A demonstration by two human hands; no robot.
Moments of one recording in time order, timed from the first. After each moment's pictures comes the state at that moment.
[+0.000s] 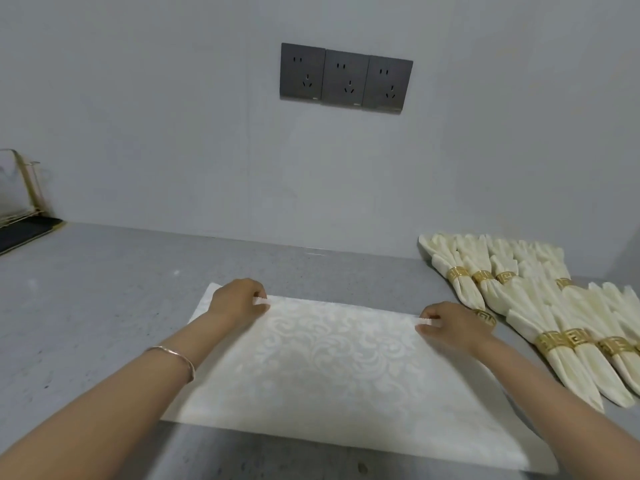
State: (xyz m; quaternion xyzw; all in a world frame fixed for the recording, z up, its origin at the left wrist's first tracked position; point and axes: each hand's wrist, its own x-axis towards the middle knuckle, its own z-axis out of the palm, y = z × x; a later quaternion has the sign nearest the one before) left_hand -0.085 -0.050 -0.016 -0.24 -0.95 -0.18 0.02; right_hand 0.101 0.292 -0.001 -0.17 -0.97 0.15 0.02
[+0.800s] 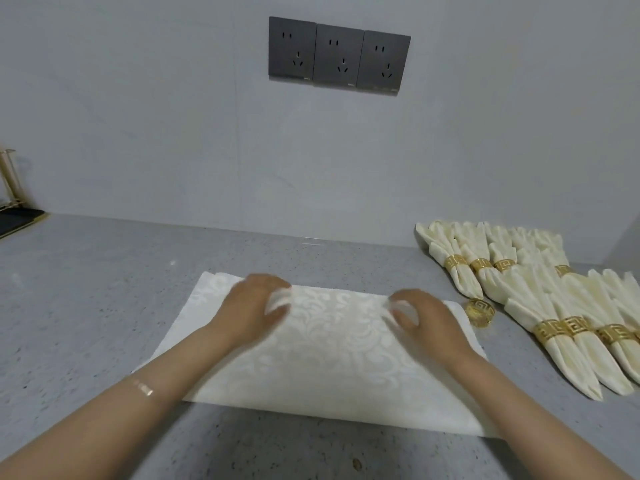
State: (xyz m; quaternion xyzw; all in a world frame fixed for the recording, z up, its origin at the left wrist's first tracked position) left_hand -0.044 -0.038 -0.021 -0.37 -0.89 -0.25 0.09; right_hand 0.107 0.240 -0.015 -0.10 -0.96 0.18 0.21
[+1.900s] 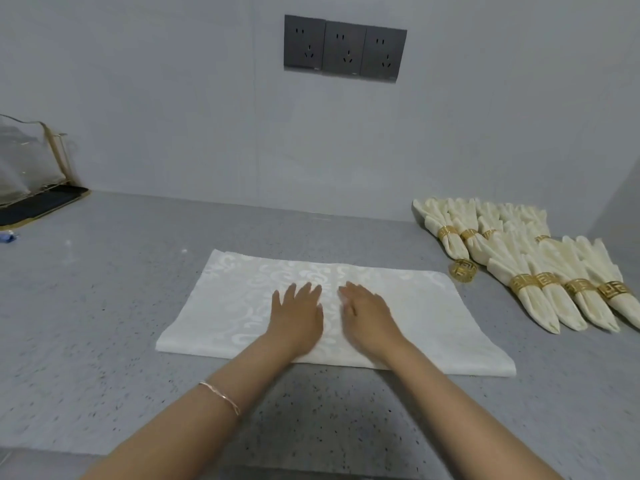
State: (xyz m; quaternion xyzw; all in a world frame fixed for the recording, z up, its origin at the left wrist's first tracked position) left_hand 0.092 -0.026 -0.033 -0.30 -0.95 -0.12 -0.05; right_hand 0.151 0.108 -0.032 -0.10 -0.97 0.20 0.06
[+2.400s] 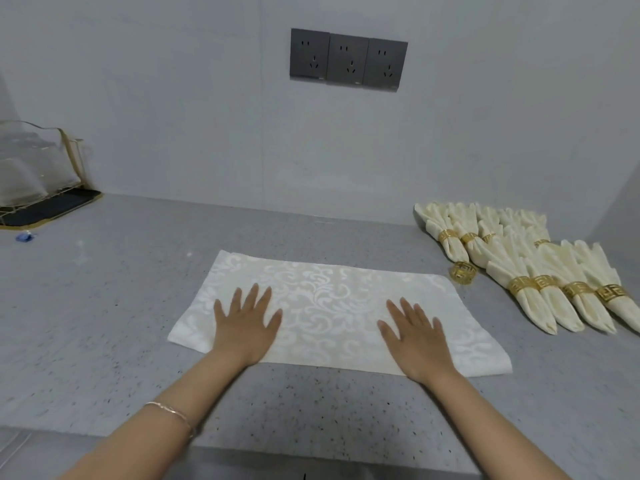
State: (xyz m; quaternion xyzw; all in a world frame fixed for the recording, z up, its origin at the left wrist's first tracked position) left_hand 0.073 -0.096 -0.059 -0.19 -0.98 -0.09 -0.03; right_hand 0.202 0.160 -0.056 -0.20 -0.97 0.10 0.01
